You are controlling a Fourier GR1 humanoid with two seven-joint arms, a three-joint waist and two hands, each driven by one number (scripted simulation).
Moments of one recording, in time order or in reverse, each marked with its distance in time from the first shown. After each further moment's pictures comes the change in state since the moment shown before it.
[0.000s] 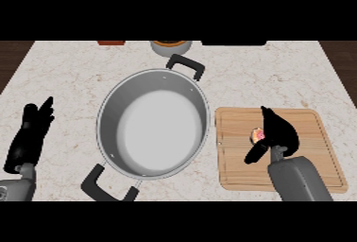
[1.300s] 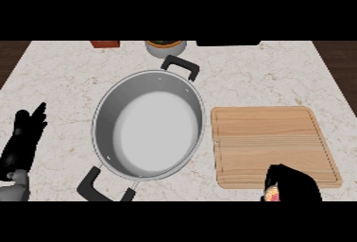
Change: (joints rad) left arm 0.038 -0.033 0.080 -0.007 -0.043 -0.052 -0.021; right arm 0.512 -0.111 0.240 -0.478 0.255 -0.143 -0.140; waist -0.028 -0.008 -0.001
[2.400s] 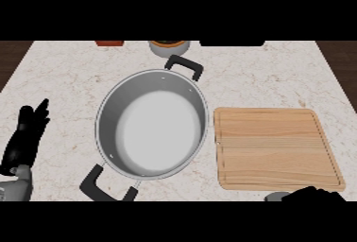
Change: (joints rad) left arm -0.032 -0.007 0.000 0.017 -0.018 -0.006 0.003; right arm -0.100 0.045 0.357 -0.666 0.435 -0.001 0.114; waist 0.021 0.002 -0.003
